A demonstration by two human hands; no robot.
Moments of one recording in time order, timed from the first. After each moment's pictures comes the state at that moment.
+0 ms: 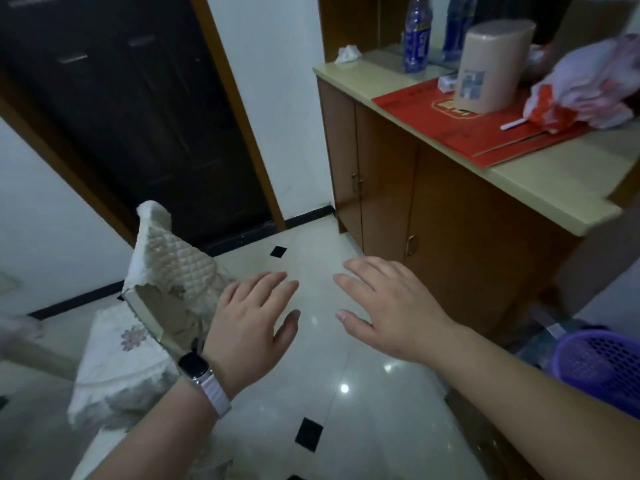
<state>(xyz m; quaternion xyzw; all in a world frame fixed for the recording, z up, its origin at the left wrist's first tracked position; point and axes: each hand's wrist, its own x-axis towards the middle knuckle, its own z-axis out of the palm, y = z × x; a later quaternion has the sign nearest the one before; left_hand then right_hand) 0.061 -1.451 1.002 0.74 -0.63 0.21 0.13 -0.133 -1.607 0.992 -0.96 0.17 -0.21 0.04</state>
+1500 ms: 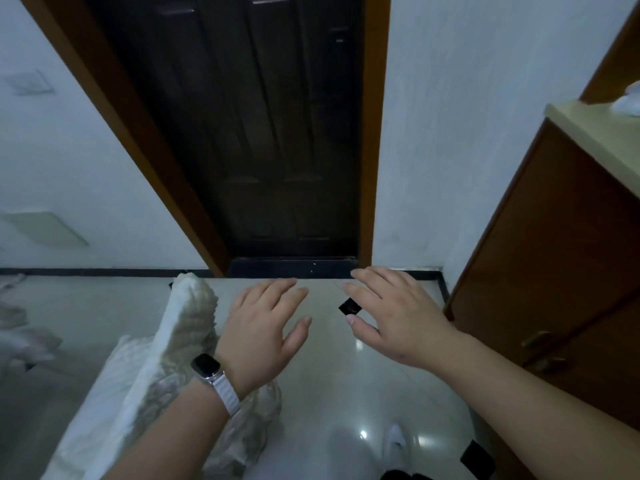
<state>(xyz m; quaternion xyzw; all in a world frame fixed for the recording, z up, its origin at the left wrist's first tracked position) 0.595 -1.765 0.956 0.87 -0.45 0.14 0.11 0.485 -1.986 0.948 -0.99 -0.02 -0.14 0.08</state>
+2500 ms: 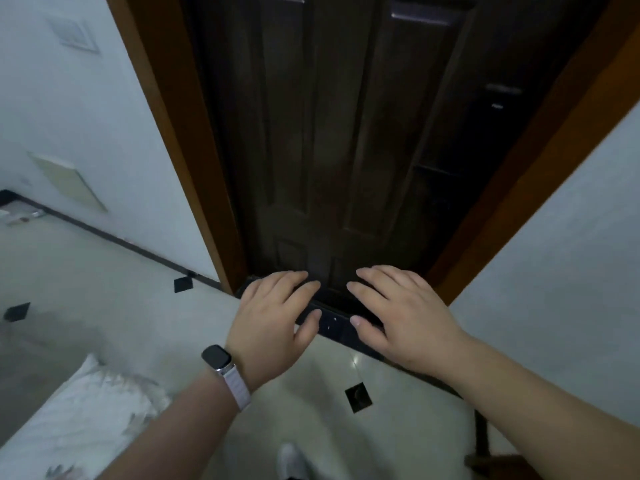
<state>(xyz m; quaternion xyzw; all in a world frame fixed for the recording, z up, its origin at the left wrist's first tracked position) 0.952 -1.868 0.940 0.93 -0.29 0.15 0.17 0.905 -2.097 0.980 -0.98 -0.17 -0.10 0.03</state>
